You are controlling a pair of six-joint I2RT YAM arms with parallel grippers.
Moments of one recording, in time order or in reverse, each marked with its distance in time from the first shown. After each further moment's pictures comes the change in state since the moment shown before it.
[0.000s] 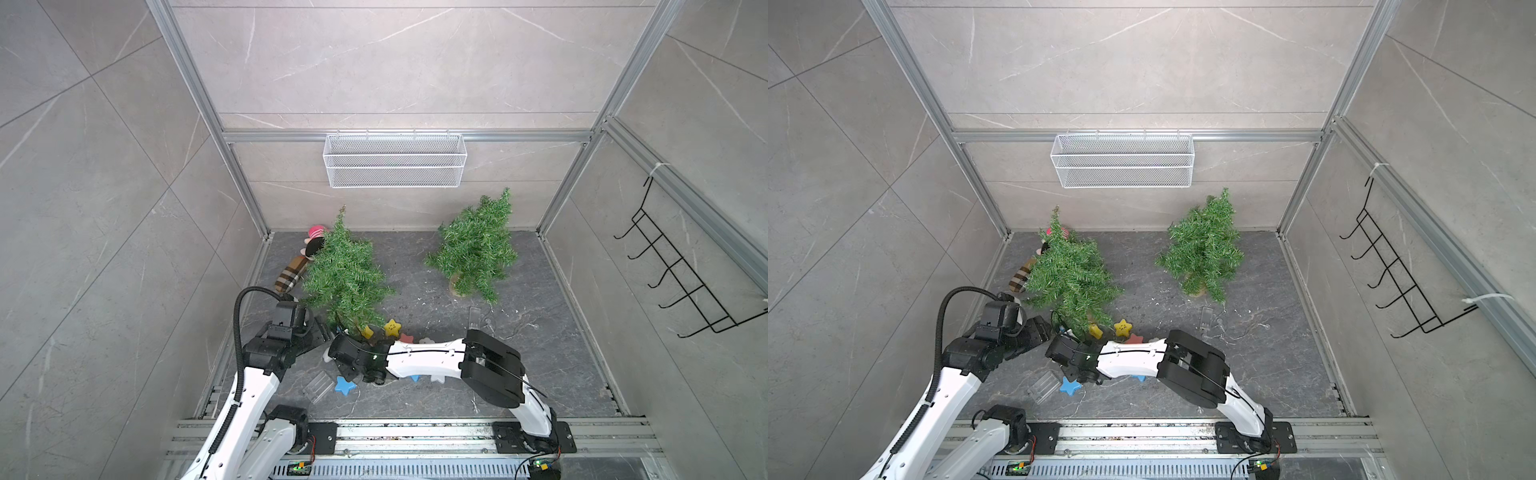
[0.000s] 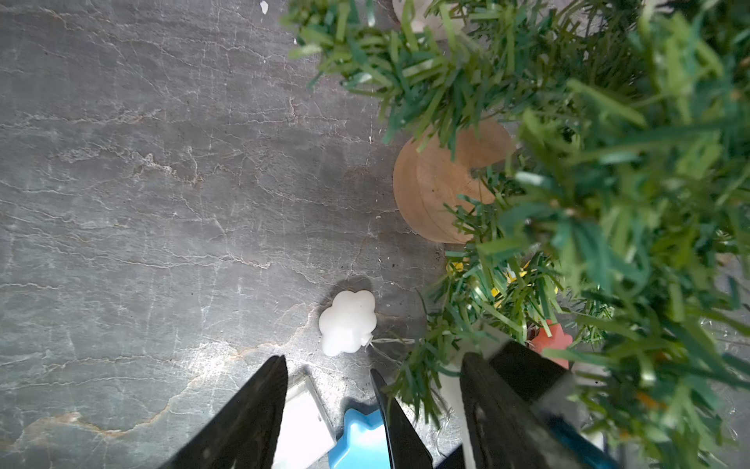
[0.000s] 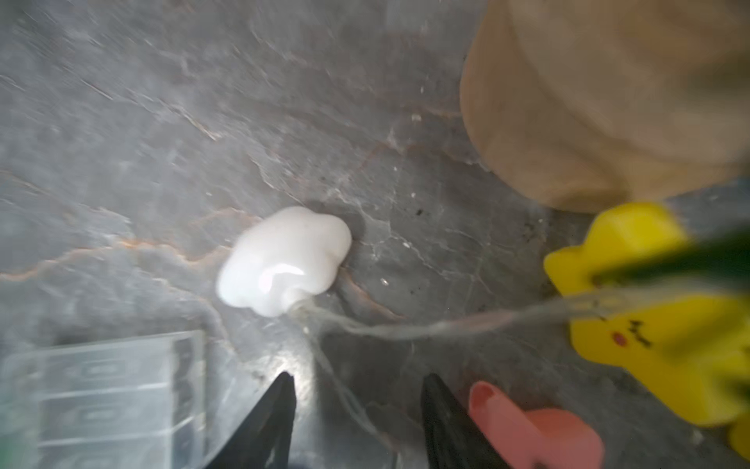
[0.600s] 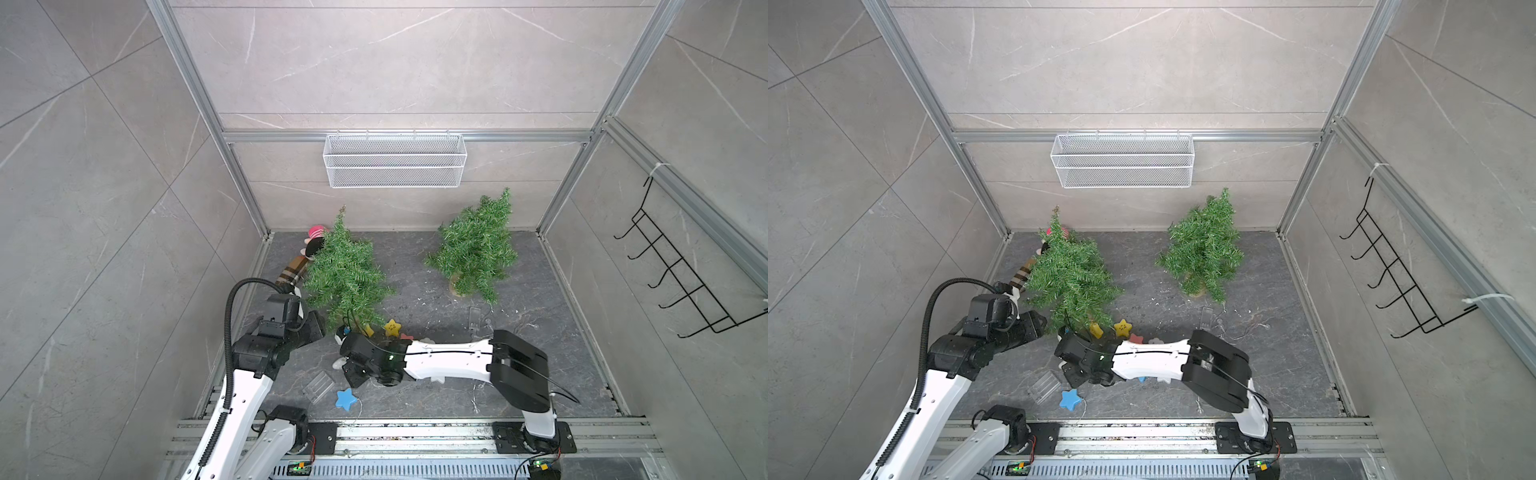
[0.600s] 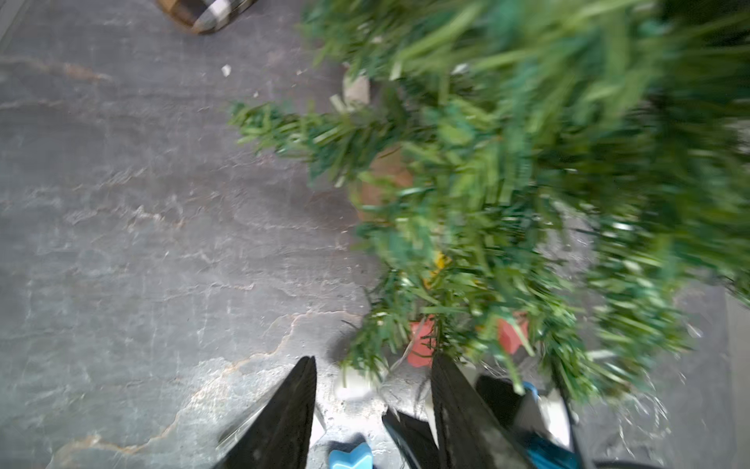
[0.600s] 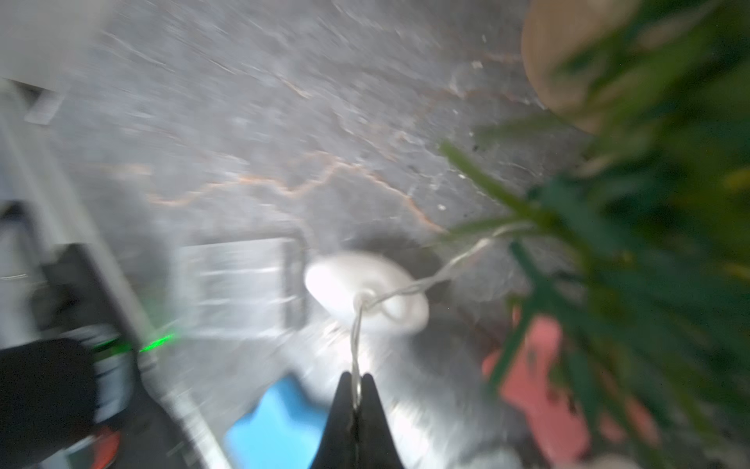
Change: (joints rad) left arm -0.002 -0.008 0.141 -0.063 0.106 0.124; right arm 0.000 -0.249 -0.175 0.052 -0.239 0.088
